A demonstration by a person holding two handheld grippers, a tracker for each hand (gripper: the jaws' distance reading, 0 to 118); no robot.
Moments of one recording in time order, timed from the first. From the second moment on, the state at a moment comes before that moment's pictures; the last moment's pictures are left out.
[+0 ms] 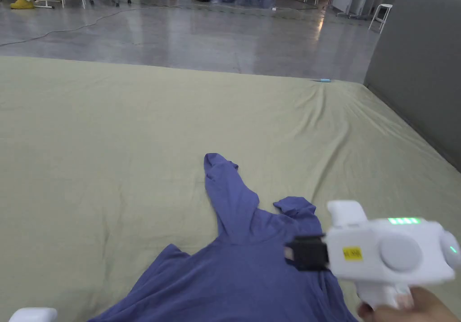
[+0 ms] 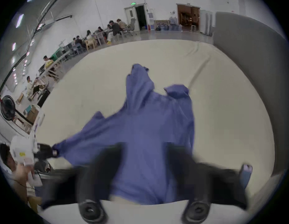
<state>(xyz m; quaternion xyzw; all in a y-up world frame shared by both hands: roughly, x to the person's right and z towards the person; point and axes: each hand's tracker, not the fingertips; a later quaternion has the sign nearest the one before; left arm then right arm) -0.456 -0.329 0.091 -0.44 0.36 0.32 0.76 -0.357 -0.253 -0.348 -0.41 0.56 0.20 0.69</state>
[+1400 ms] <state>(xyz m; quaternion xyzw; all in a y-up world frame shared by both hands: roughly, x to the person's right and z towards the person) -0.485 -0.232 0.085 -0.32 0.39 0.32 0.80 -0.319 -0.078 -0.372 -0.27 0.58 0.20 0.74</state>
